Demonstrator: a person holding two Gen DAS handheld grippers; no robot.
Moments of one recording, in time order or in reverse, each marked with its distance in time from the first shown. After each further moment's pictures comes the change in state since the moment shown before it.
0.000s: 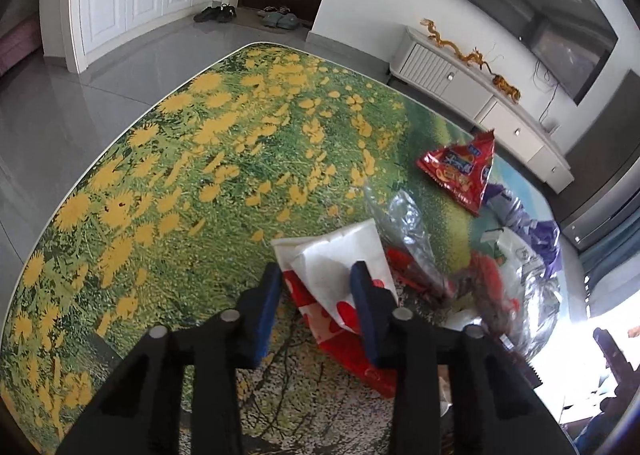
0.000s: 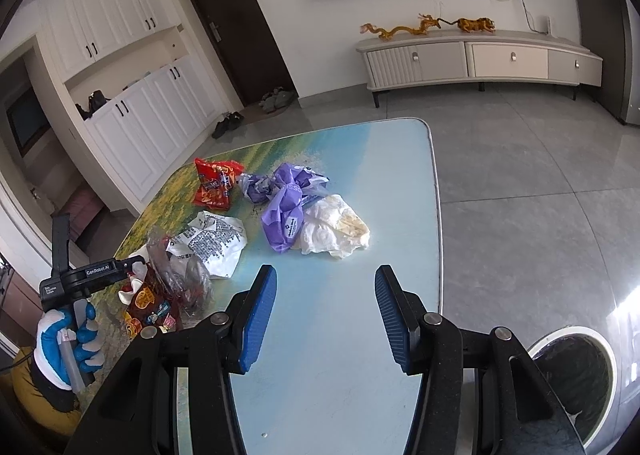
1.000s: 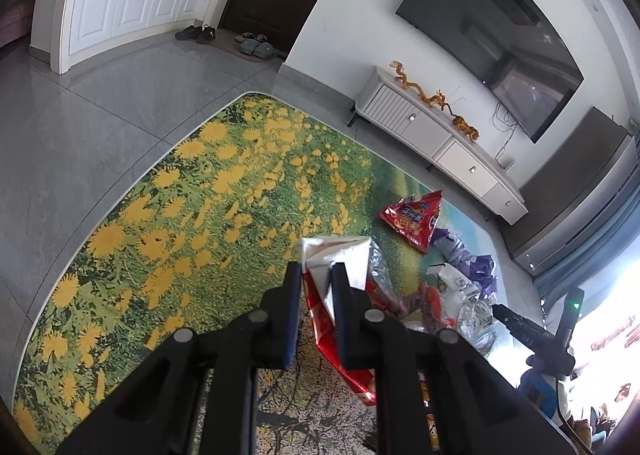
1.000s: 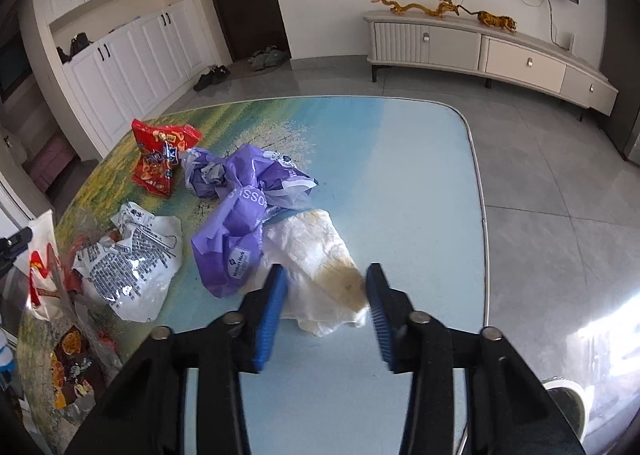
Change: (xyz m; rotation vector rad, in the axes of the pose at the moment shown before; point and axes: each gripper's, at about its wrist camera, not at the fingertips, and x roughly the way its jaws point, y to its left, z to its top) left arm -0.064 0.034 0.013 -0.037 -0.115 -0.175; right arm 0.103 0.012 0.031 -0.163 0.140 -0.136
